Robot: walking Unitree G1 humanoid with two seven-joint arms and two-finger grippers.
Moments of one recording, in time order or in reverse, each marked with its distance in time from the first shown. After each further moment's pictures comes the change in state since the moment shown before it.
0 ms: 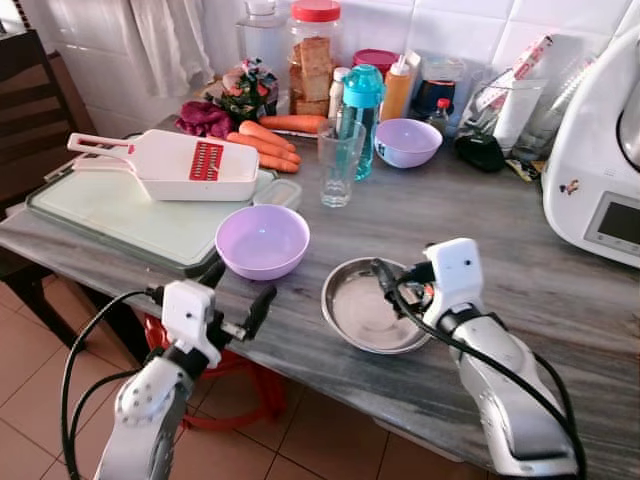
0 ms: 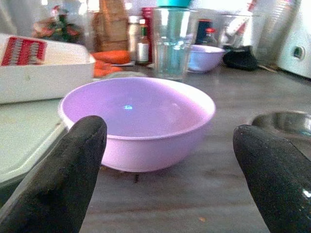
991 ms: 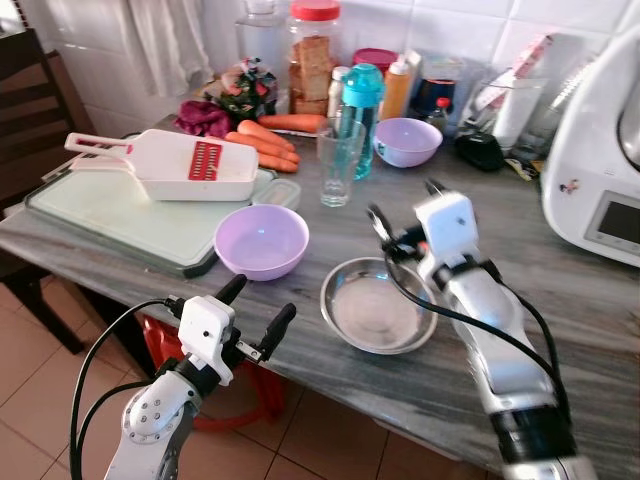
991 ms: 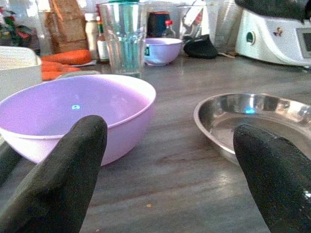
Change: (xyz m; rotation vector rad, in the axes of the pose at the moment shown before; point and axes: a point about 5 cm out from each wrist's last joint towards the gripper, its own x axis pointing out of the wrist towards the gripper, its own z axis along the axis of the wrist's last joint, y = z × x) left arm -0.013 -0.025 -0.002 0.062 0.012 -0.156; right arm 0.036 -0.020 0.026 -0.221 -0.233 -0.034
